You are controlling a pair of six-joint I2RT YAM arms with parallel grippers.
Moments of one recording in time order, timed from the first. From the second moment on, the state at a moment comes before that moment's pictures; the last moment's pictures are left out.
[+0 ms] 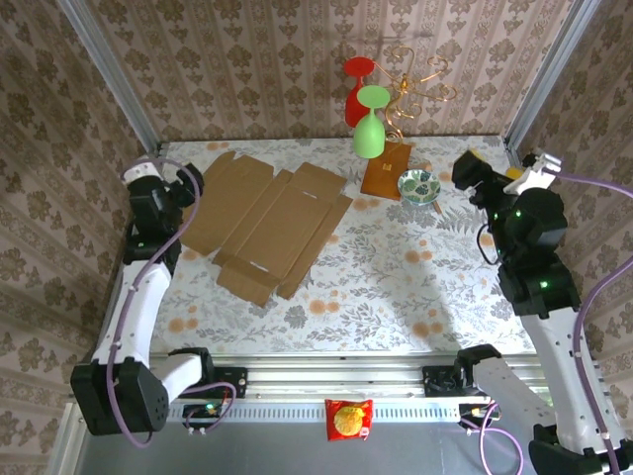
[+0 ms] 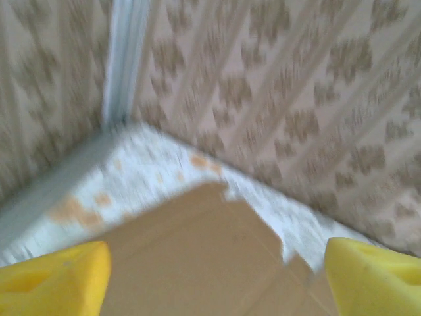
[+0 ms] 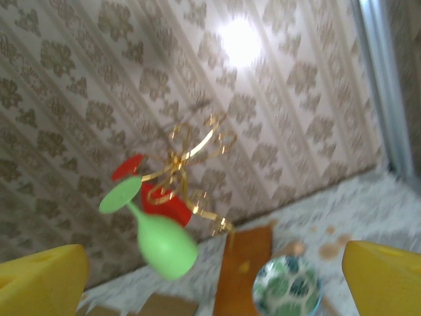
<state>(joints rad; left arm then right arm) -0.02 1.11 0.90 -0.12 -0.05 -0.49 0.15 0.81 1.09 -0.37 0.23 0.52</state>
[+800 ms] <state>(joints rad) -0.43 1.15 0.97 -0.94 0.12 -0.68 0.49 1.18 0.93 -0.55 -0.08 1.04</state>
